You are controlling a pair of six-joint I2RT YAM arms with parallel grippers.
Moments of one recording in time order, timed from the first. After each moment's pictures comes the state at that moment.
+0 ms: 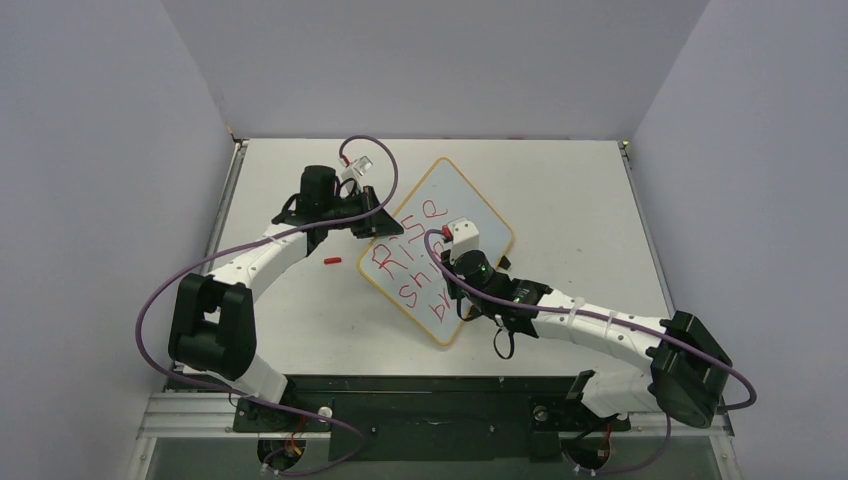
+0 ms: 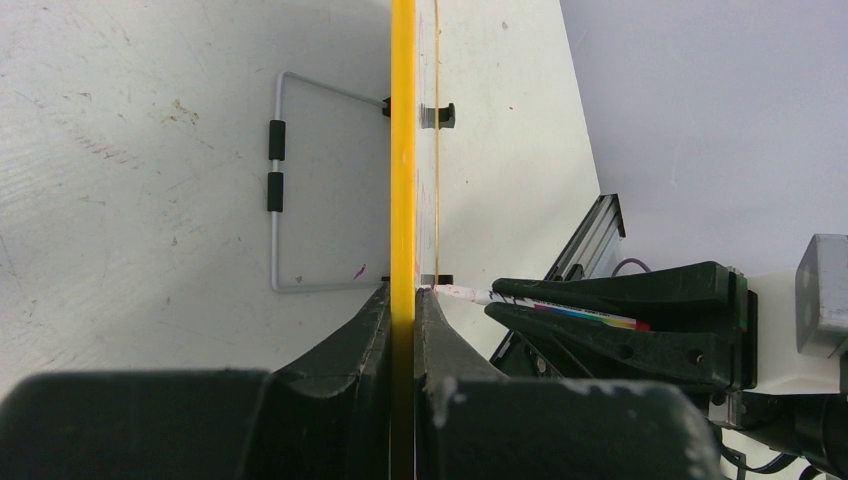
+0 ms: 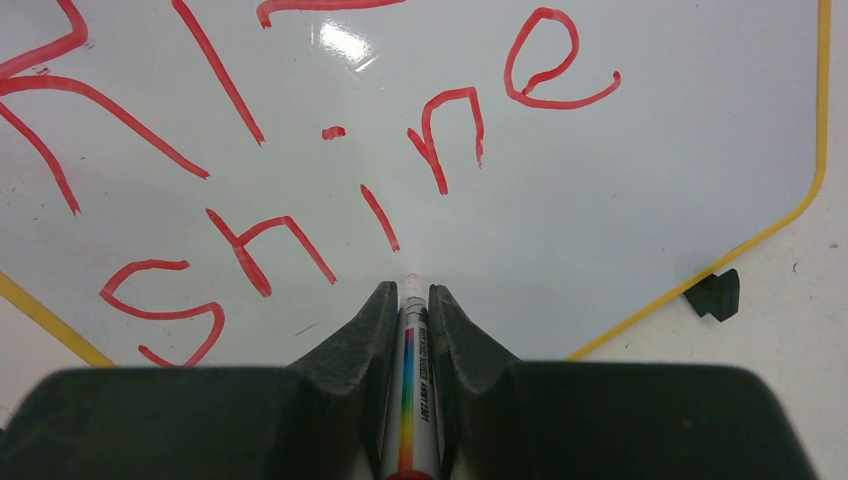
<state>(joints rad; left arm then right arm) -0.30 1.57 1.07 -0.09 0.73 -0.57 0.94 1.29 0.77 -0.05 0.37 0.27</state>
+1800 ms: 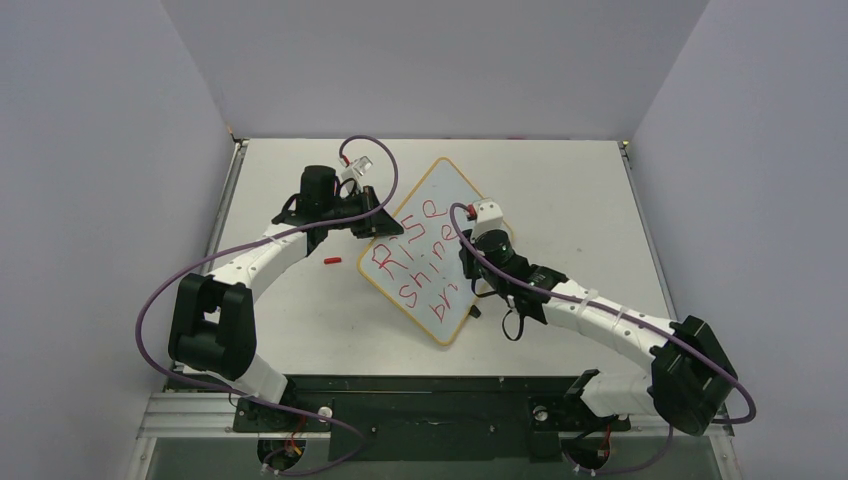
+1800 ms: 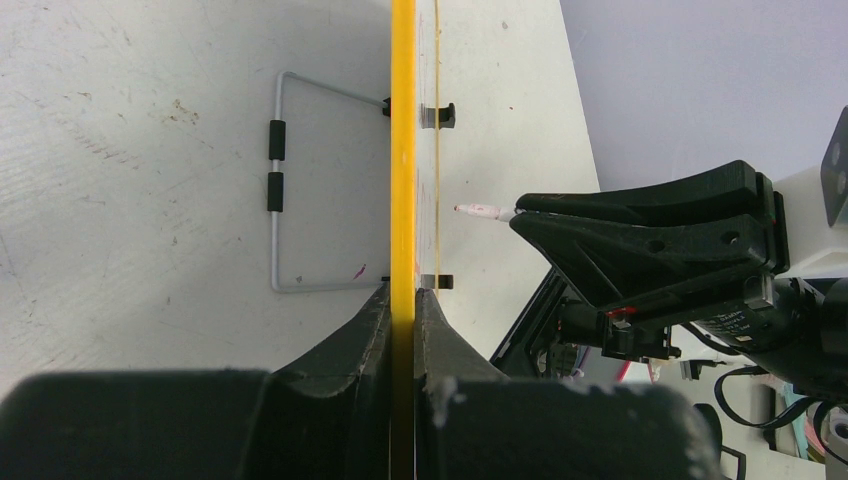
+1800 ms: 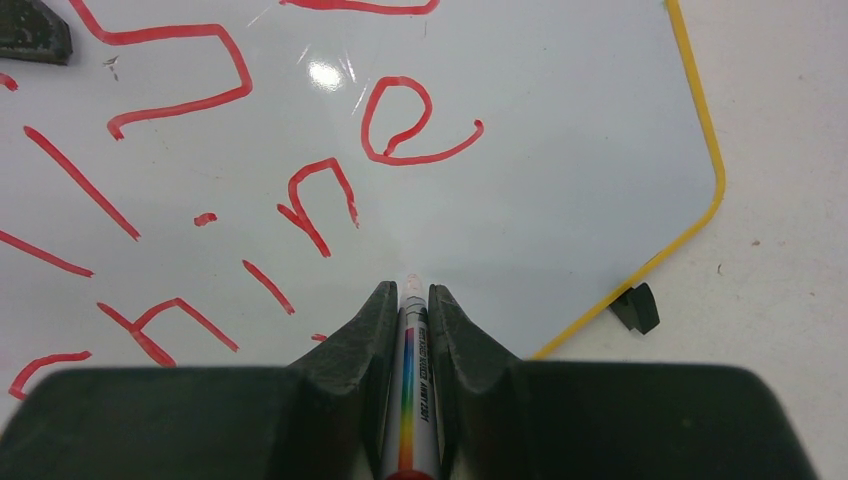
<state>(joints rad) -0.30 1.57 1.07 -0.09 0.73 -0.57 0.77 1.26 0.78 -0.04 0.31 0.27</state>
